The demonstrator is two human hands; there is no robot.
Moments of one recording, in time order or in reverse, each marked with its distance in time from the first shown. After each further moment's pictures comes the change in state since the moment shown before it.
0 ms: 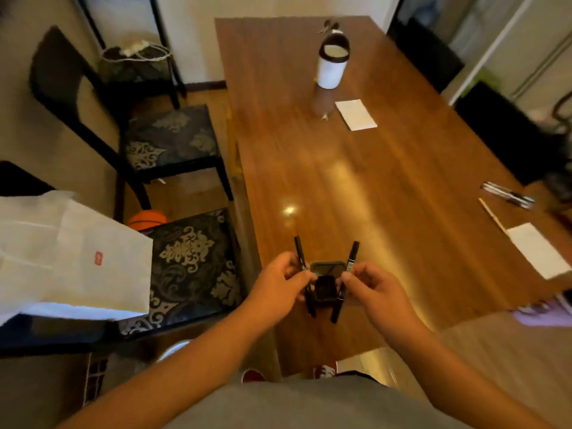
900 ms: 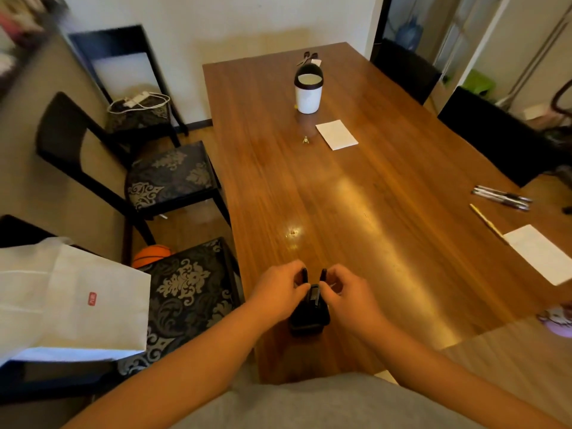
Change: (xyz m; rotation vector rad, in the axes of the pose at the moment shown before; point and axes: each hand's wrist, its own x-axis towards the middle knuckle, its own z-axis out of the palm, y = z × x) left_hand 0.068 0.021 0.054 0.932 -0.011 0.147; right_hand 0.068 0.045 -0.032 -0.405 0.061 -0.268
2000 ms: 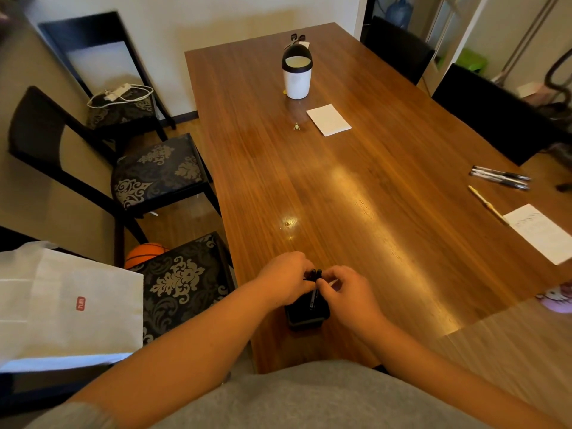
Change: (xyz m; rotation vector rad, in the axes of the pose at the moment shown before) left_hand 0.037 0.010 -0.002 0.317 -0.293 0.179; right_hand 0.007 0.027 0.019 -0.044 0.053 0.081
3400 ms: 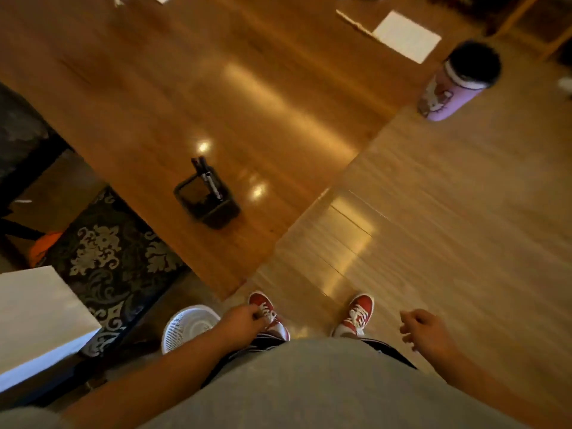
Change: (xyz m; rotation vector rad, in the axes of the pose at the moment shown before) left_hand -0.140 -0.050 0.251 -0.246 -0.552 -0.191; right_hand -0.366 0.164 0.011 0.369 0.166 1.187
